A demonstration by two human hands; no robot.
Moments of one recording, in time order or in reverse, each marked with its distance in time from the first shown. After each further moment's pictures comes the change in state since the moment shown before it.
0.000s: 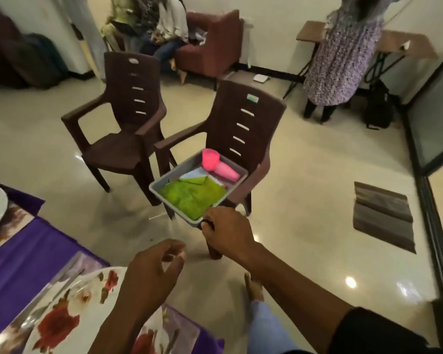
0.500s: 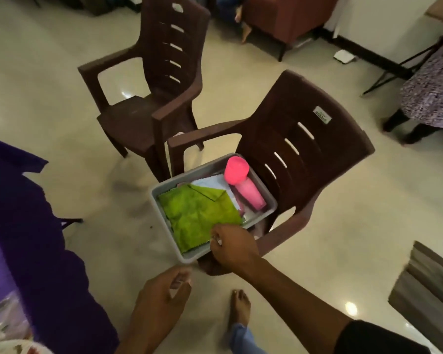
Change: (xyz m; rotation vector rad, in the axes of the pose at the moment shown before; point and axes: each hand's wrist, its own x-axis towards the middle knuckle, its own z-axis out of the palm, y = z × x) left_hand 0.248 0.002 0.108 -0.210 0.027 -0.495; right_hand 0.304 0.135 0.063 0.024 -0.458 -0.154
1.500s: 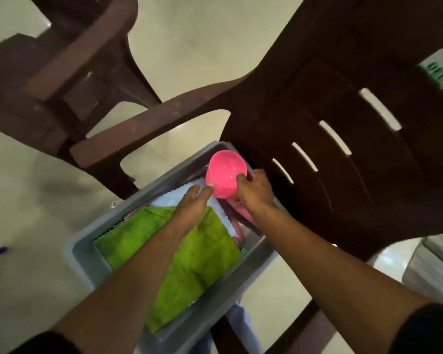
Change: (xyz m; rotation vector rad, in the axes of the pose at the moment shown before) left_hand 0.495 0.058 0.151 -0.289 -0.343 -0.297; right_hand 0.364 0.197 0.013 0.641 0.271 0.813
